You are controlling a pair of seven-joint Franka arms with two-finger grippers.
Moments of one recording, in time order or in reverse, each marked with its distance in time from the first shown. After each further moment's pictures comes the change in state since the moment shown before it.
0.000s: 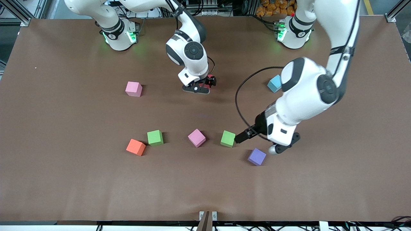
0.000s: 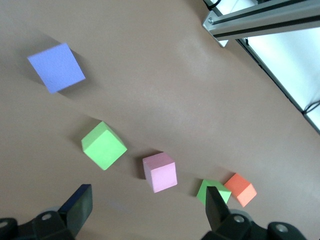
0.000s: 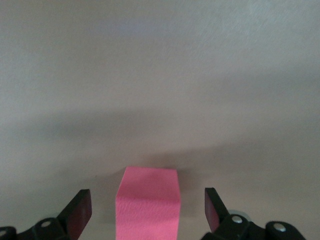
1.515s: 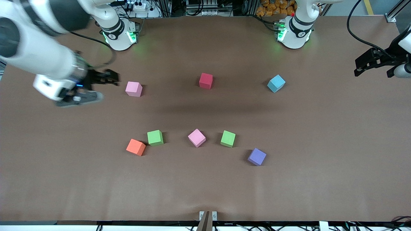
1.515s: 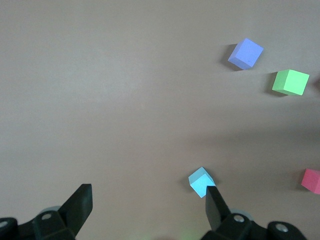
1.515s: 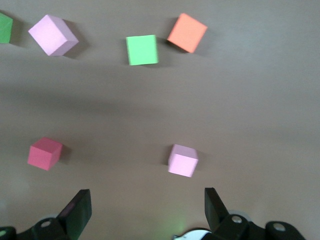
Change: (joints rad) left arm 0.276 -0.543 0.110 -0.081 0.400 -0.746 0.867; right arm -0.428 -0.252 -0.147 0.460 -0.004 -0.886 -0.819
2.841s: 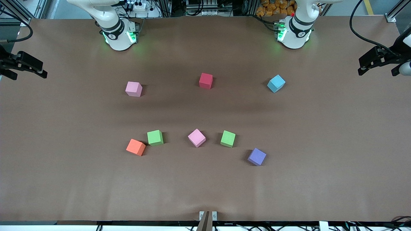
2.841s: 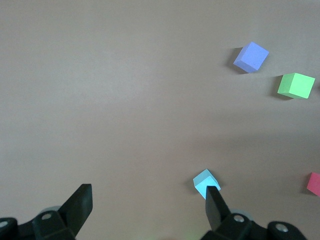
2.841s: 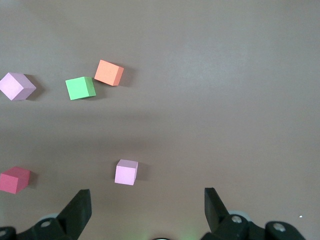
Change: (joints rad) left arm 0.003 -0.009 0.002 0.010 0.022 0.000 0.000; right arm -0.359 -0.164 -0.020 0.091 -0.054 -0.093 -0.261
